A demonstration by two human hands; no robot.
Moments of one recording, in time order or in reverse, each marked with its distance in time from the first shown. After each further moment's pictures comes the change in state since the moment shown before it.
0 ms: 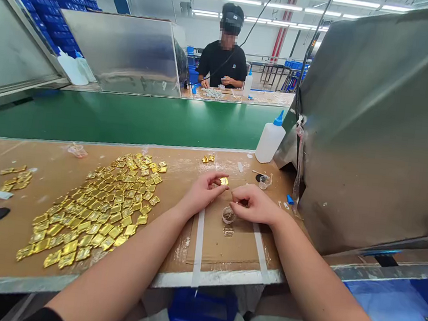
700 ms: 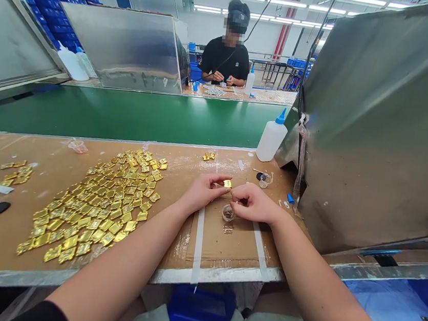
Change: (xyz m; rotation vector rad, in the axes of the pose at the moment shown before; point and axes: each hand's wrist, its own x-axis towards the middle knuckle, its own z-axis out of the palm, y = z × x) left_hand -0.001 0.001 -0.002 0.149 -0.085 0.020; right_hand 0.000 0.001 0.003 0.048 -0.008 0.010
